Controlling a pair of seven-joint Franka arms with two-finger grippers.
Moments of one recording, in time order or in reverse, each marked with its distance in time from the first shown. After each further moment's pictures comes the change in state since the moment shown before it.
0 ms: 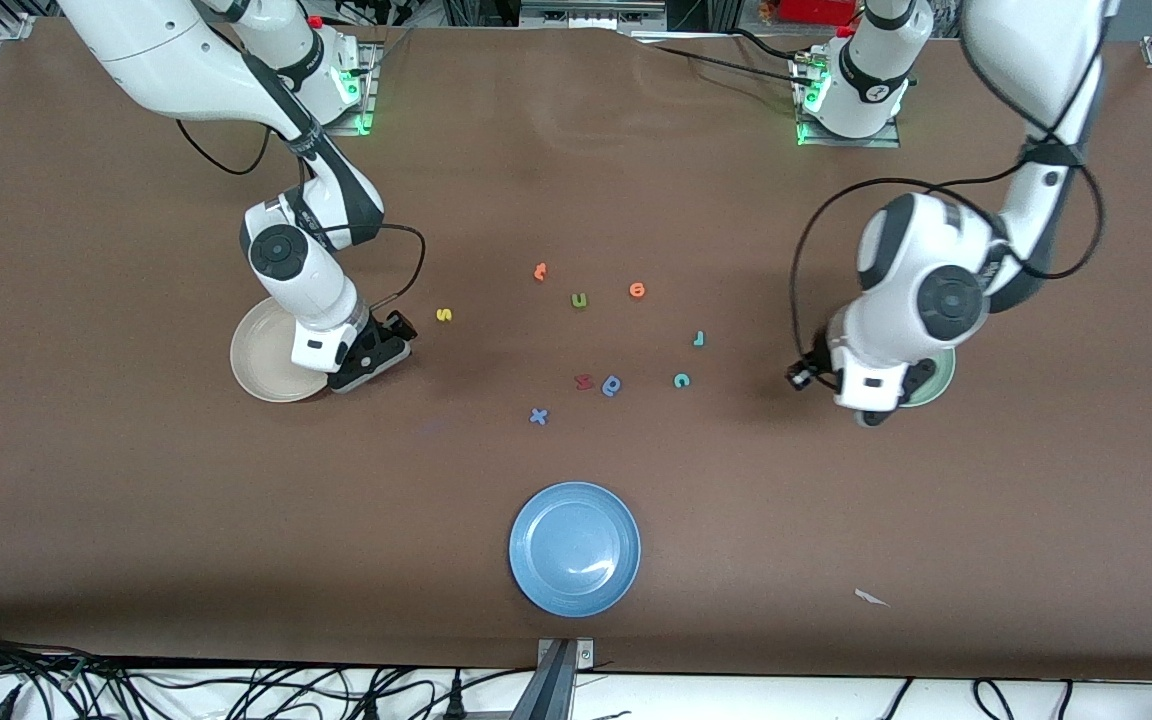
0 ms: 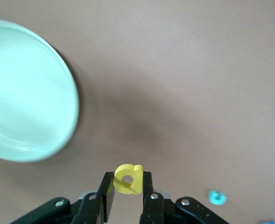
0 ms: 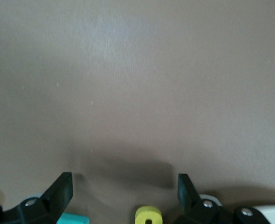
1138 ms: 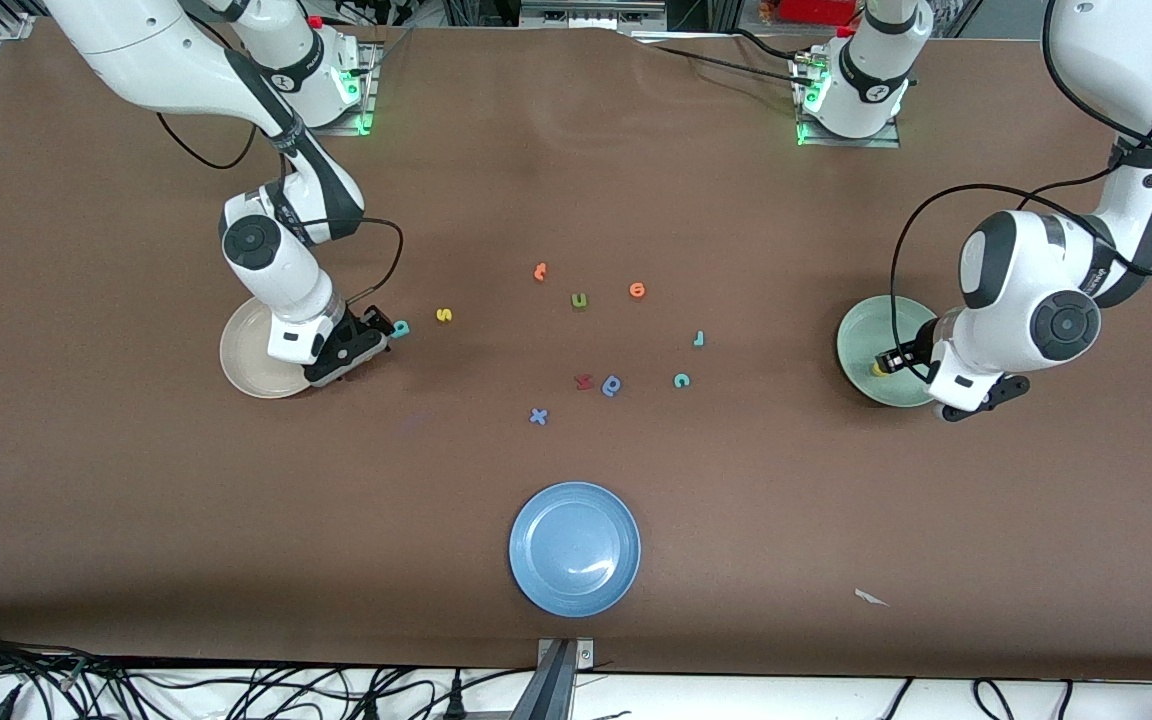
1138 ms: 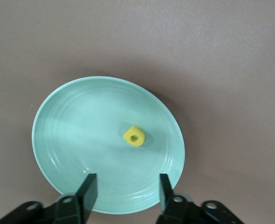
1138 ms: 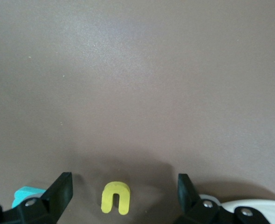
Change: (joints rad) left arm 0.188 -0.002 -0.006 -0.113 0.102 0.004 0.347; right arm -0.038 -0.027 -0.020 -0.071 -0.001 0.084 -0.070
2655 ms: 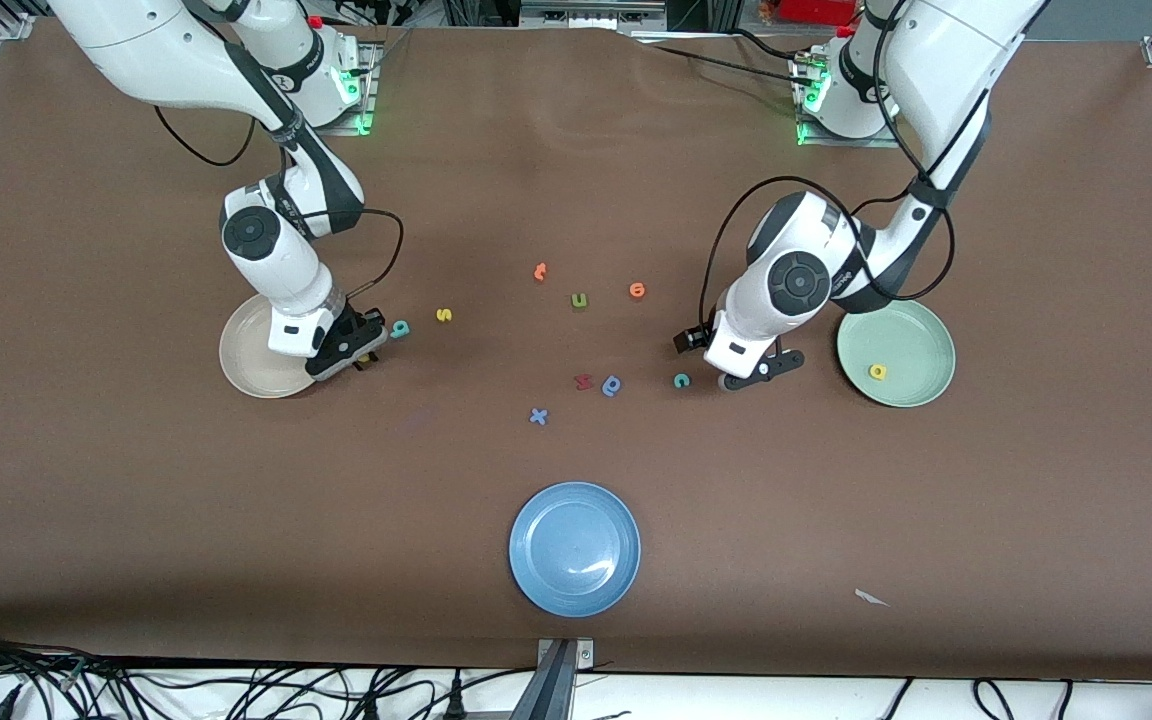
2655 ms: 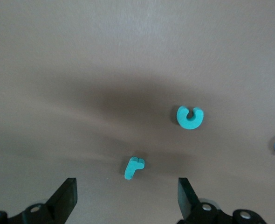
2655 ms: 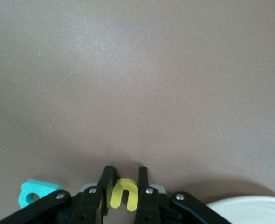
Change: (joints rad) left arm -0.214 0.166 -0.258 0.010 -0.028 0.240 -0.389; right arm 0.000 -0.028 0.001 -0.023 0.000 0.001 -0.018
